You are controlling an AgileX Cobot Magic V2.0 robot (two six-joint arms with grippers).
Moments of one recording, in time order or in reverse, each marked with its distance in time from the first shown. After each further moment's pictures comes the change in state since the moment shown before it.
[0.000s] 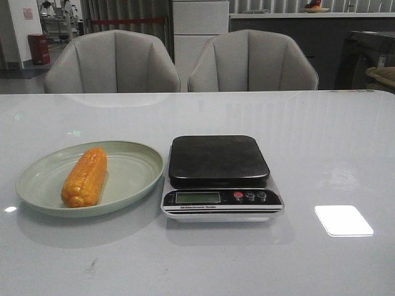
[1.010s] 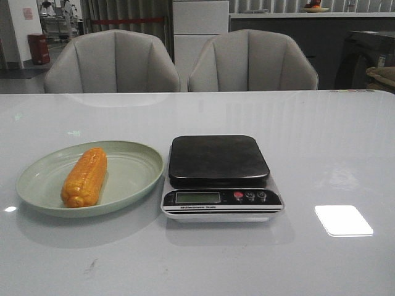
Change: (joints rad) left arm -0.032 0.249 -0.381 -0.016 0.518 -0.014; right arm 0.000 0.000 0.000 0.000 0.001 0.000
